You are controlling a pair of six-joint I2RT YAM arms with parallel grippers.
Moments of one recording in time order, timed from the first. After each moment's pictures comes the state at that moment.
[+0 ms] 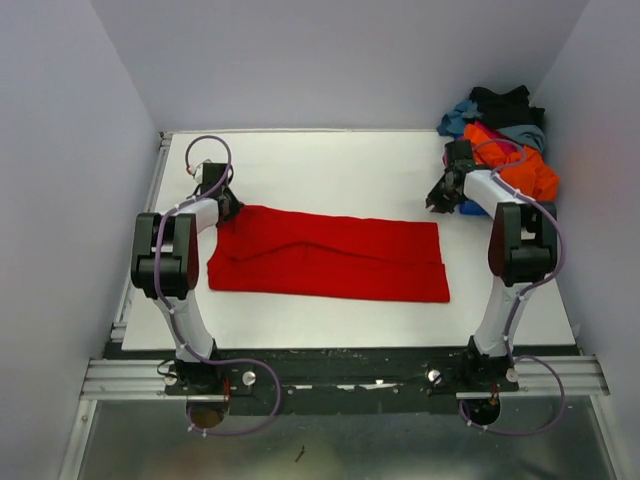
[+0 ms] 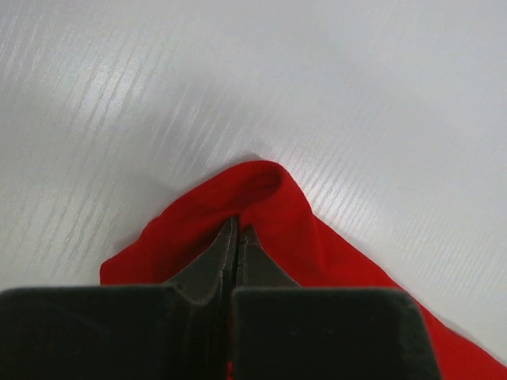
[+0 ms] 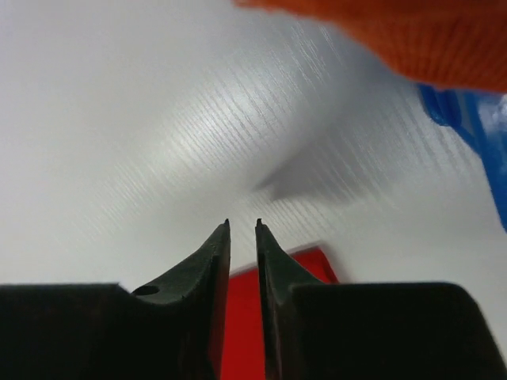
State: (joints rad) left arm -0.02 1.90 1.14 -0.08 -0.11 -0.61; right arm 0.05 2.01 1.46 -0.54 0.07 0.72
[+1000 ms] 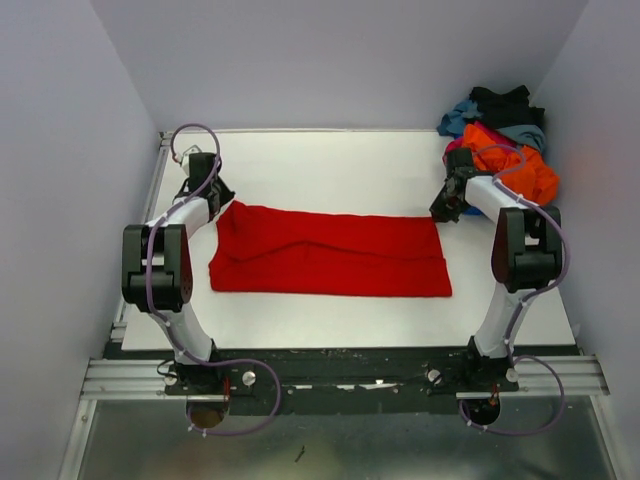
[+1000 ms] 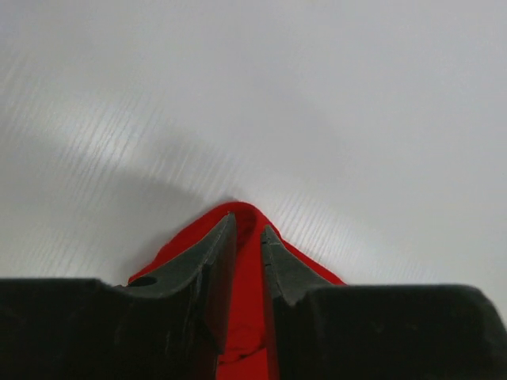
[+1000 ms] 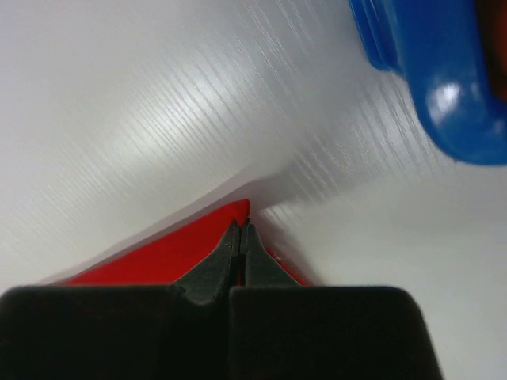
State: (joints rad) left arm 0.01 1.77 1.12 -0.04 -0.12 -0.59; right arm 0.05 1.93 1.34 -0.57 0.11 0.63
